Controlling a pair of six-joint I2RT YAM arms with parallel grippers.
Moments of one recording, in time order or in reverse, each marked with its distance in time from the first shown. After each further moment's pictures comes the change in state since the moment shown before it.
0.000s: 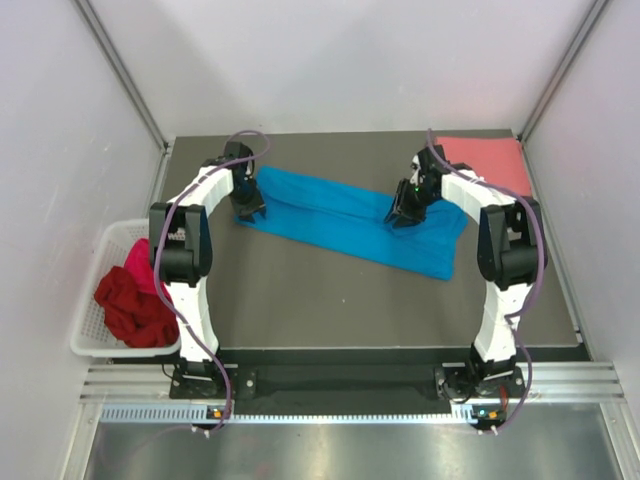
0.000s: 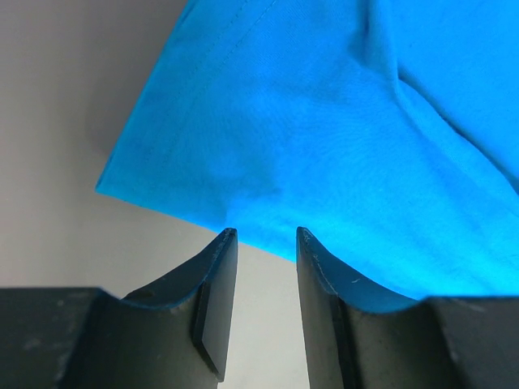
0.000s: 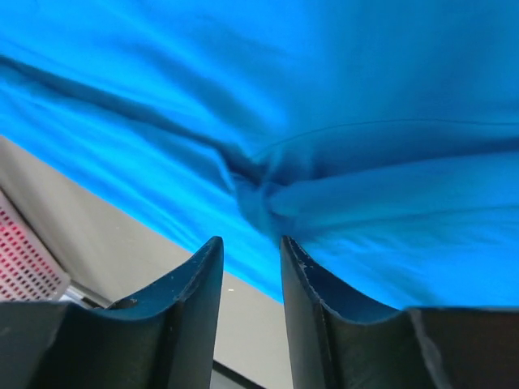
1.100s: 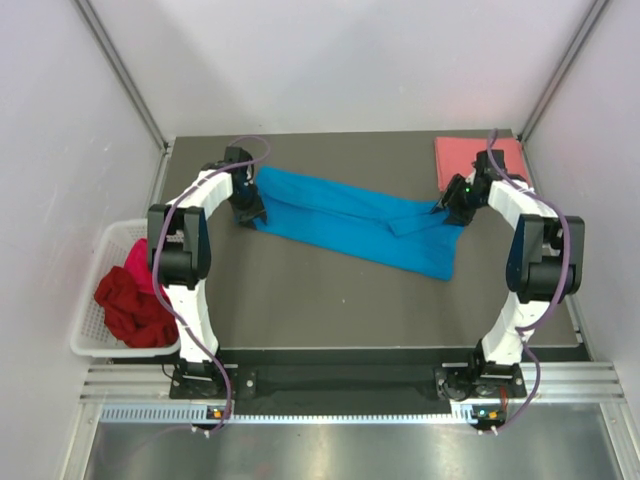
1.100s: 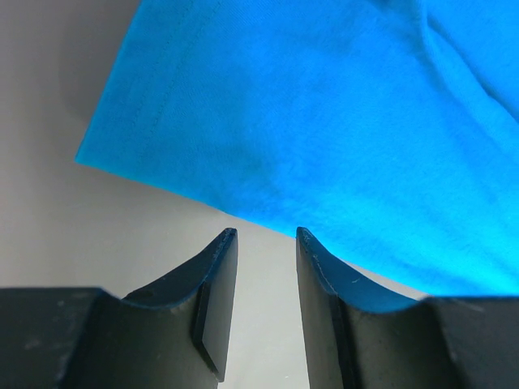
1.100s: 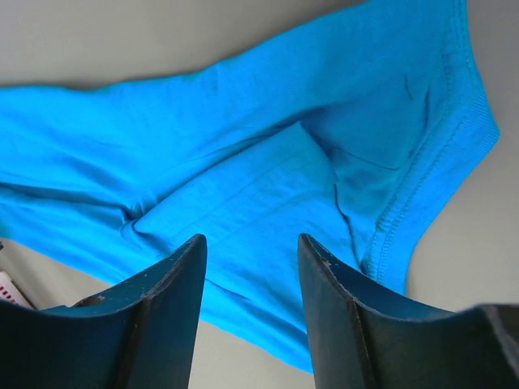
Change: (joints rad) left arm 0.000 -0.025 -0.059 -0.005 0.043 0.005; right arm -0.264 -0.154 -0.183 0.119 0.094 0.006
